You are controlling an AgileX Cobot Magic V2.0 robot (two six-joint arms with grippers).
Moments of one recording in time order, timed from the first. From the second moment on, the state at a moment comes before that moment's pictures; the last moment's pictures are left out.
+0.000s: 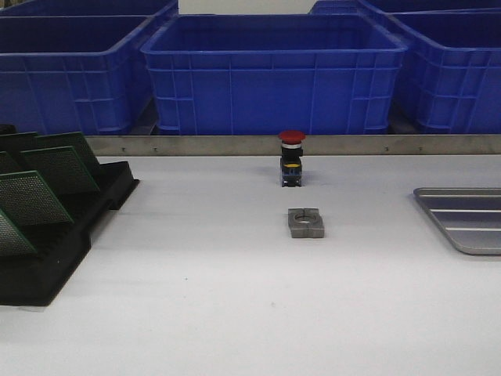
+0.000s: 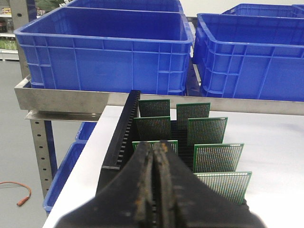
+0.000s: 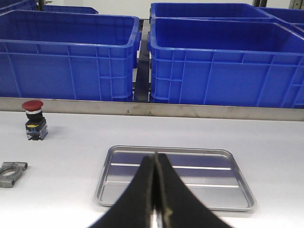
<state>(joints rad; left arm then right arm) 0.00 -0.01 0.00 0.06 0.12 -0.13 -0.04 -0.01 0.03 -0.13 0.04 0.10</state>
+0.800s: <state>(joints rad) 0.00 -0.01 -0.10 0.06 0.19 -0.13 -0.04 -0.01 0.03 -0.13 0.04 0.10</state>
